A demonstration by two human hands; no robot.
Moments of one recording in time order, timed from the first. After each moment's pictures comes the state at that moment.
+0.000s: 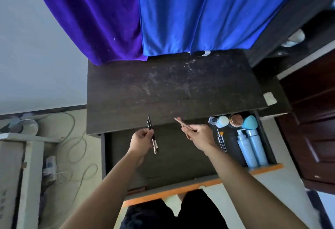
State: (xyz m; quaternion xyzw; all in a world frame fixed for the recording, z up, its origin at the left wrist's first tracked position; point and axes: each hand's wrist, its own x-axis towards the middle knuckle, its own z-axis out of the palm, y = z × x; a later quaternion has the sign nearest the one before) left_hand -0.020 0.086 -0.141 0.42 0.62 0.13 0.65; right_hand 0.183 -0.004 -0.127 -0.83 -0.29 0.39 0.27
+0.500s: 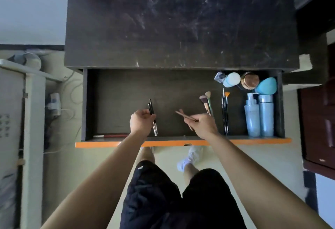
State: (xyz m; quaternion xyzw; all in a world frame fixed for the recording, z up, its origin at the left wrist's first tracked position) left_hand -0.005 -0.037 -0.229 0.37 0.73 0.10 0.56; right_hand 0.210 -0.117 -0.227 -0.81 -0.34 0.47 0.10
